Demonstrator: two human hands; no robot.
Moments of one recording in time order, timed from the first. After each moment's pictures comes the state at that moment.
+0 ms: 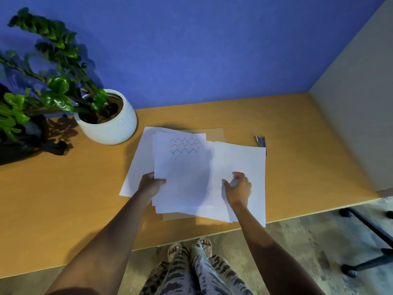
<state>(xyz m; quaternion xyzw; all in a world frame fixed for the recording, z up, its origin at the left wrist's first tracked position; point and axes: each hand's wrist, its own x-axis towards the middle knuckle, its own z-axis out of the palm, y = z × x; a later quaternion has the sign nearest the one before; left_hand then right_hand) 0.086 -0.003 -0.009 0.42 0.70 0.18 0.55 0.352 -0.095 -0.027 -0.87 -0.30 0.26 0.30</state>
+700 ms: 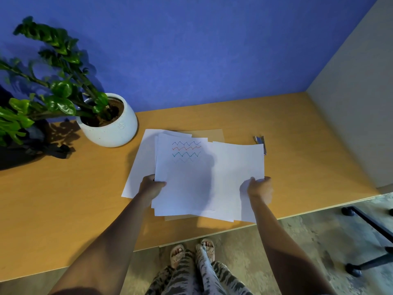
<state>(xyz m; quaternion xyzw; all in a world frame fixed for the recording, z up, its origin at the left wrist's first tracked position) 0.083 -0.008 -0.011 0.47 0.71 0.14 0.51 0.406 -0.101 -0.020 -0.93 -0.12 0.22 0.27</state>
